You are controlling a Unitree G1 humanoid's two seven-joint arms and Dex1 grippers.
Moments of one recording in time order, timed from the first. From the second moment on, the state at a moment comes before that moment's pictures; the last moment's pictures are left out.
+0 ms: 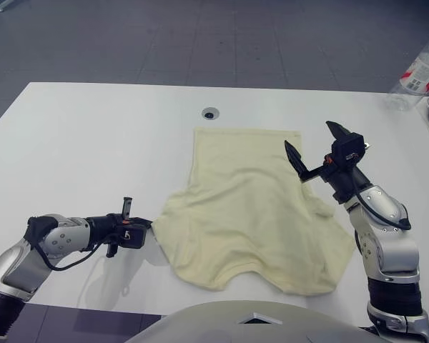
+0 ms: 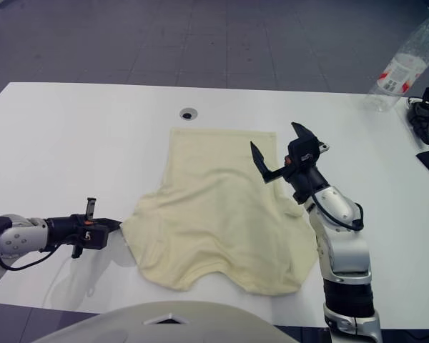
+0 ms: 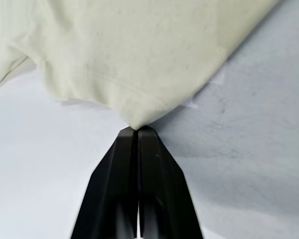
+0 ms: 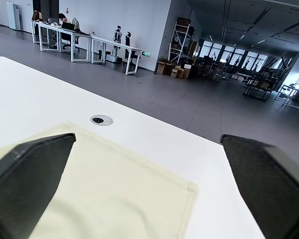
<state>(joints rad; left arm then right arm) 0.22 1.04 -0.11 -0.19 0.20 -0.35 -0.91 0.01 -0.39 -0.11 -0.41 0.23 0.31 0.37</state>
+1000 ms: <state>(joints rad) 0.17 1.06 -0.06 -0.28 0.05 -0.26 -1.02 0.00 -0.37 -0.09 -0.40 0.22 0.30 0.36</state>
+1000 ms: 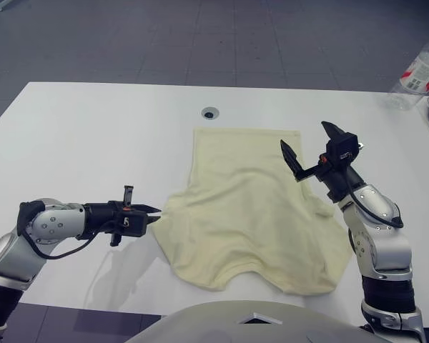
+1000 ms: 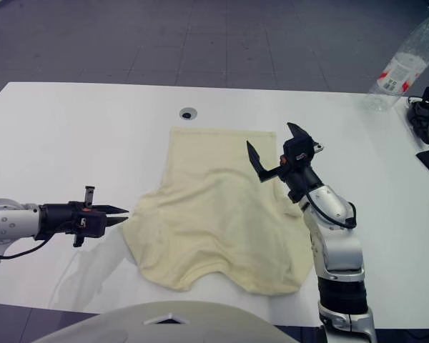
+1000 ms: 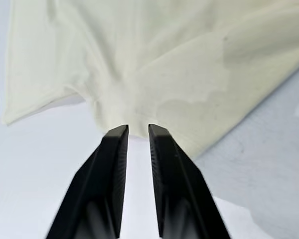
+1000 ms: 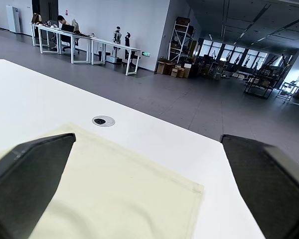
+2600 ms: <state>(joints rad) 0.15 1.07 -0.17 -0.20 0.23 -0.36 -0.94 0.00 -0.37 -0.08 -0.40 0.21 0.30 0.36</state>
